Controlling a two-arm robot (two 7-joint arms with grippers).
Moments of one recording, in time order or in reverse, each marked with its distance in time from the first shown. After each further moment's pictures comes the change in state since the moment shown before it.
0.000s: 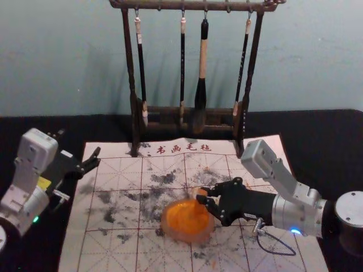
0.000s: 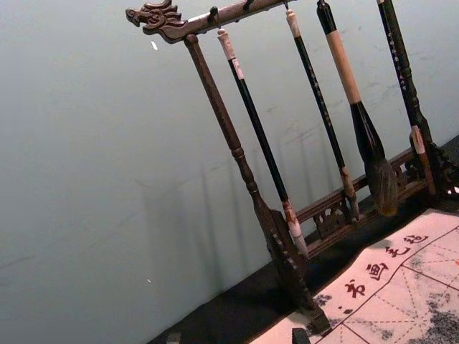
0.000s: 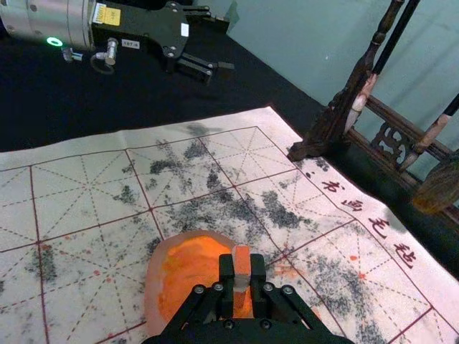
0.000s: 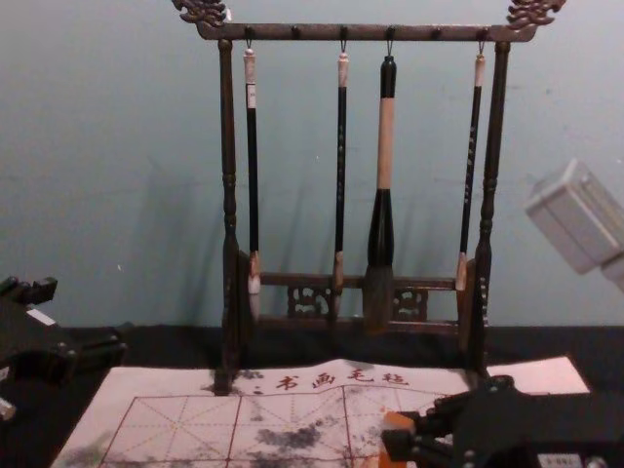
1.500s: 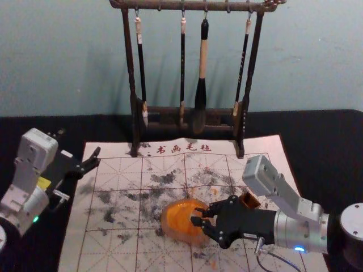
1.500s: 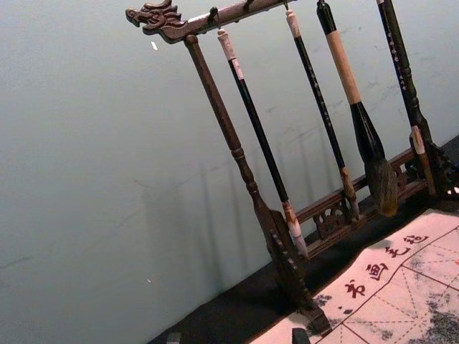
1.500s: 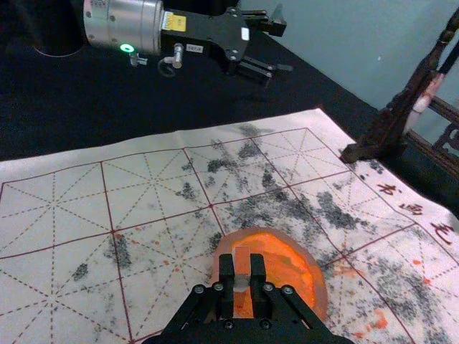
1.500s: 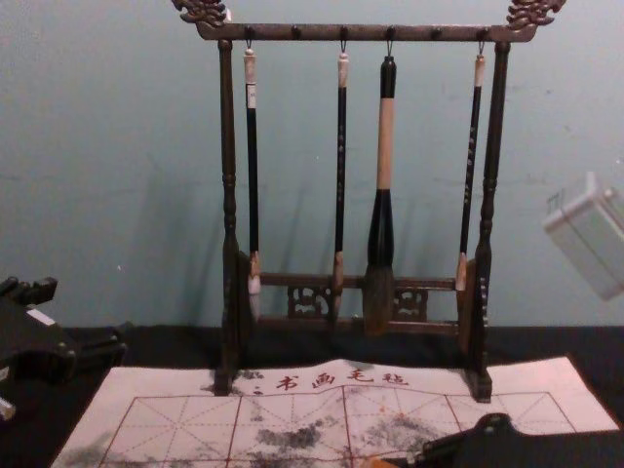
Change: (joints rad) left arm 0.000 0.000 0.000 0.000 0.000 0.000 0.000; right arm -0.041 0.058 -0.036 -0.077 0.060 0.005 0.049
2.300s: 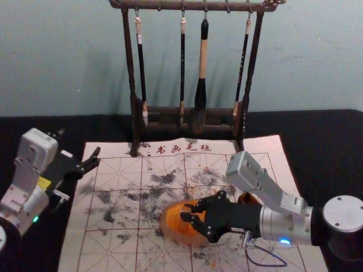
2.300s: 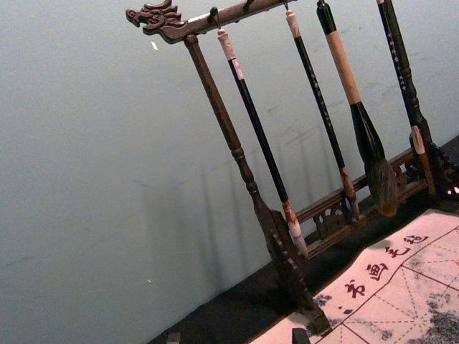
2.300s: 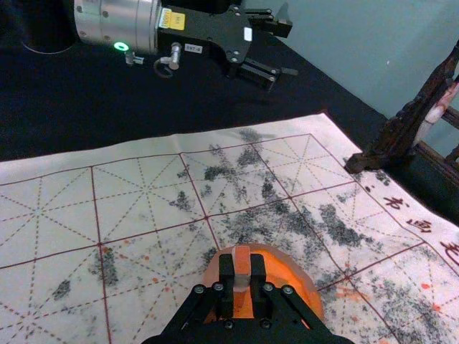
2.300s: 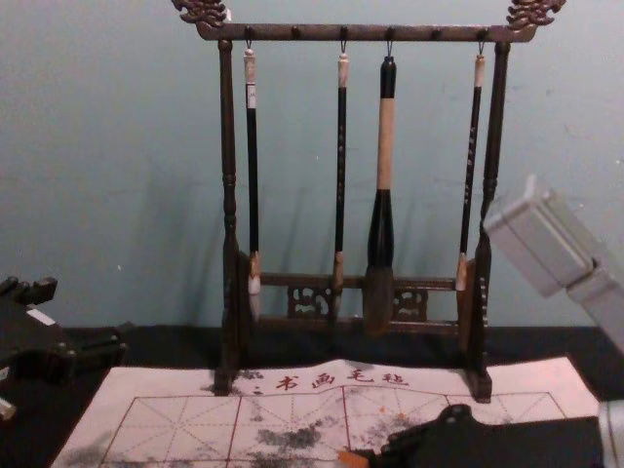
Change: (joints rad) left arm 0.000 0.000 0.000 0.000 0.000 0.000 0.000; right arm 0.062 -0.051 -0.042 0.064 -0.031 0.000 0.002
